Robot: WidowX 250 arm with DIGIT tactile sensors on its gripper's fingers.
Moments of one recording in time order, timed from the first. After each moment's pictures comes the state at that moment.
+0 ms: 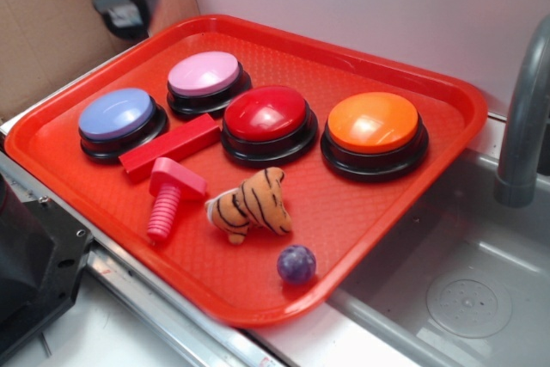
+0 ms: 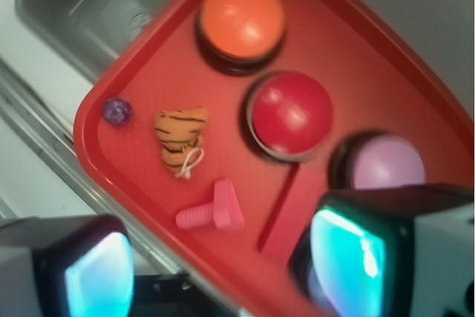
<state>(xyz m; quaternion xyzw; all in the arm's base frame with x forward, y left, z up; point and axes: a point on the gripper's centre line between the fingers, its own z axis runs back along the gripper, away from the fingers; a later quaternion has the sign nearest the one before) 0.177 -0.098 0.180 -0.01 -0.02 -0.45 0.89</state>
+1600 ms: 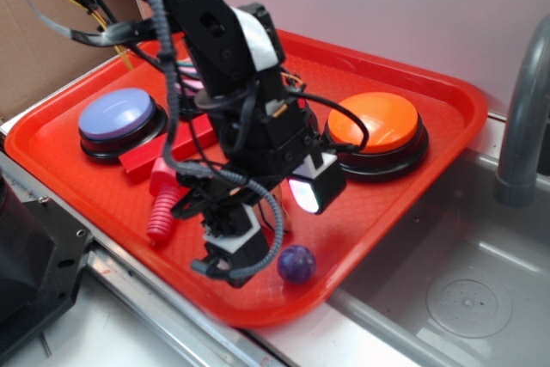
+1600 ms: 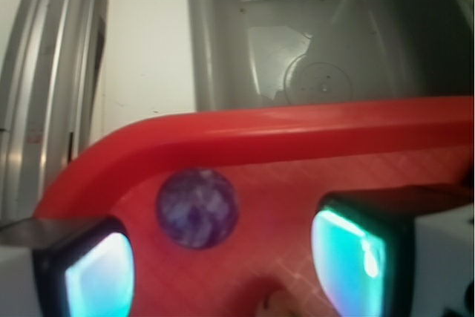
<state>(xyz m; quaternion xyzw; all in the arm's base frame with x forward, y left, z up) 0.160 -0.176 0.047 -0.10 -0.12 -0.69 0.70</state>
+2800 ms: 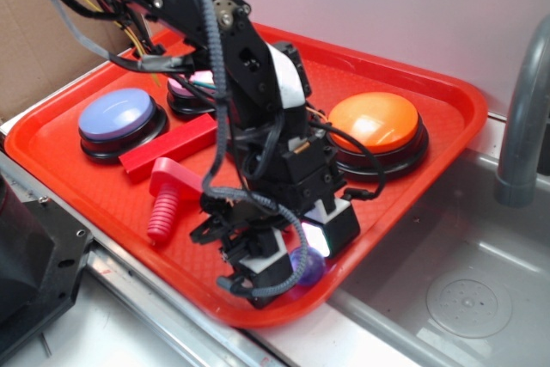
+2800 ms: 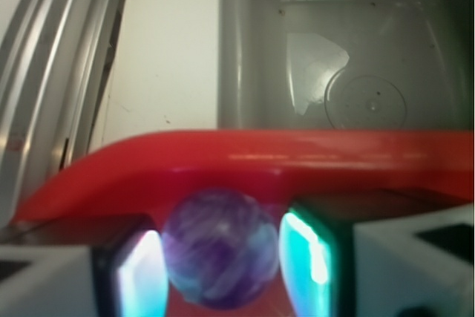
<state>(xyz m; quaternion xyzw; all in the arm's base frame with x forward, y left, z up) 0.164 -0.189 0.025 -0.12 -0.11 -0.72 0.67</state>
